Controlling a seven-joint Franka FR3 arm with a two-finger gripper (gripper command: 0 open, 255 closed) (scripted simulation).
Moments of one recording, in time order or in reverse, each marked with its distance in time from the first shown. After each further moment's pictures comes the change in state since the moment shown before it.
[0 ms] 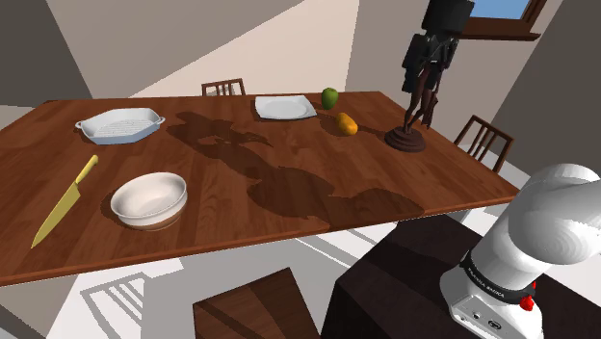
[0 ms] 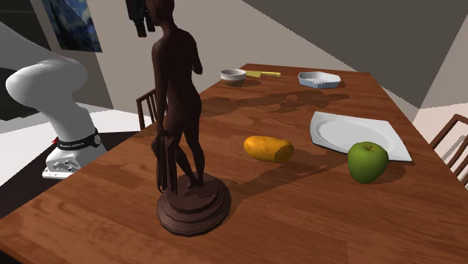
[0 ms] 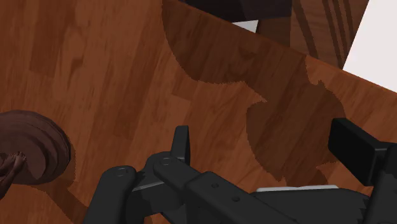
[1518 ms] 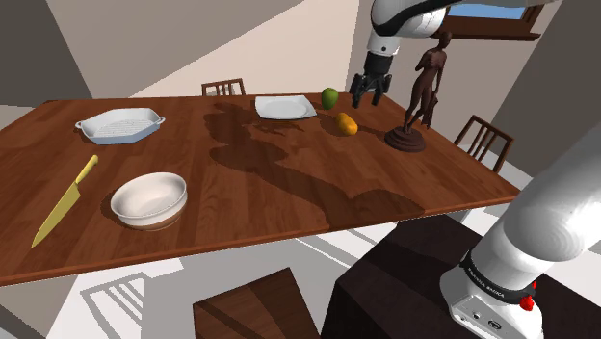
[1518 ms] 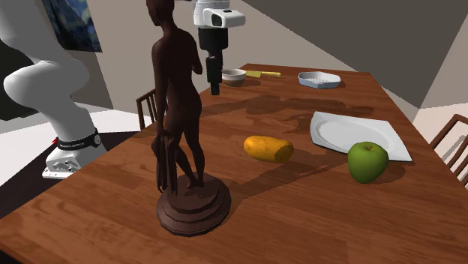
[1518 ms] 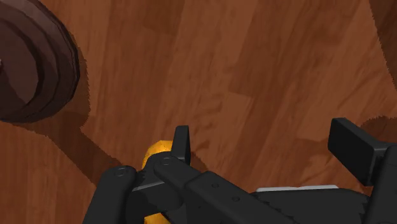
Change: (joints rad) arm -0.071 0.631 -0.154 0.181 -0.018 0.472 -0.164
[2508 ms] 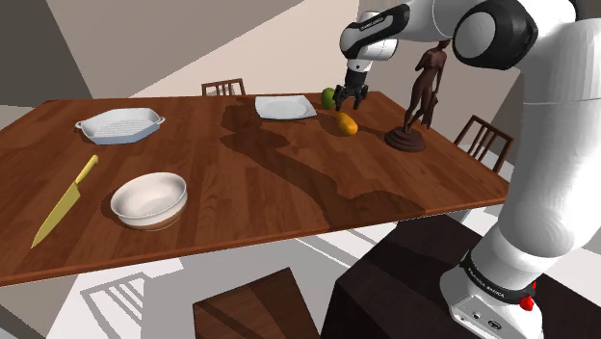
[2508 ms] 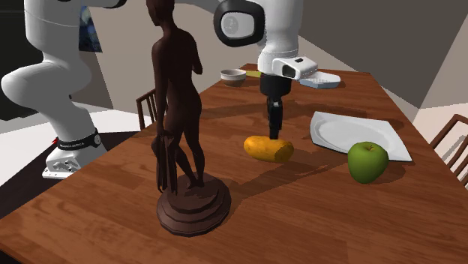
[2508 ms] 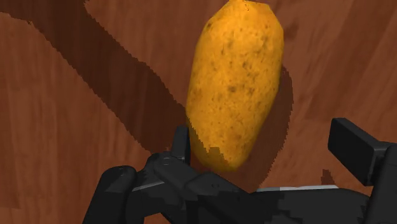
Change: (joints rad) arm -0.094 0.574 -0.041 0.519 0.119 0.061 -0.105
